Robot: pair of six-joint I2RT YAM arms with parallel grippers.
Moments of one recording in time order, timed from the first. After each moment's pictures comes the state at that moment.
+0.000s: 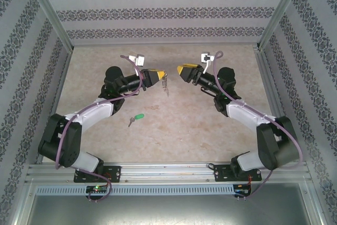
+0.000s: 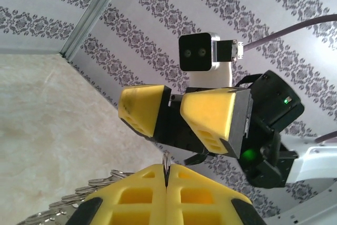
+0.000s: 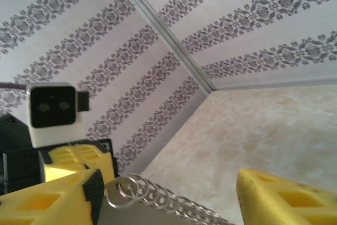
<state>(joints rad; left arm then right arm) -0.36 1.46 0.85 0.70 0.81 -0.71 0.34 1.40 0.76 0.70 -0.62 0.72</state>
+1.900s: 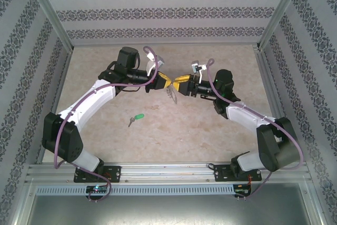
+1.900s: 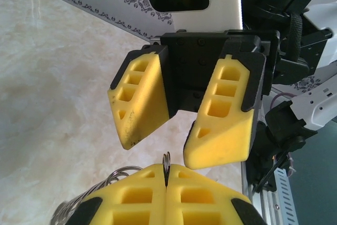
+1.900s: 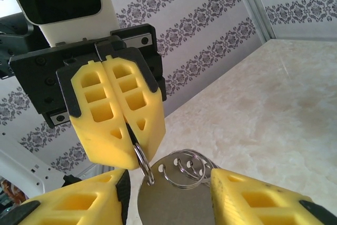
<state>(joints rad) -0.42 1.54 1.31 -0.36 0.94 0.10 0.35 1.41 0.73 0.70 -0.96 0.59</state>
